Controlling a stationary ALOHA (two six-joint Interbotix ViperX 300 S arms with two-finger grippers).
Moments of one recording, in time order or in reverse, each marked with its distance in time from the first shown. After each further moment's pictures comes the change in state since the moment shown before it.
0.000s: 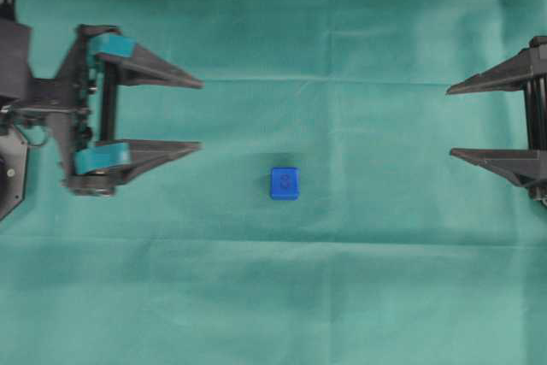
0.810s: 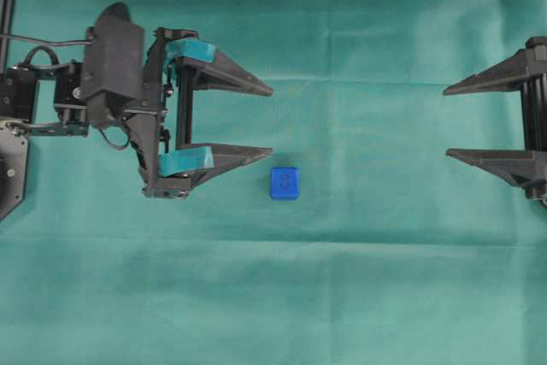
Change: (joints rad) left arm 0.000 0.202 -0.222 0.000 0.204 -0.031; right arm -0.002 0.011 -0.002 0.000 -0.006 -0.002
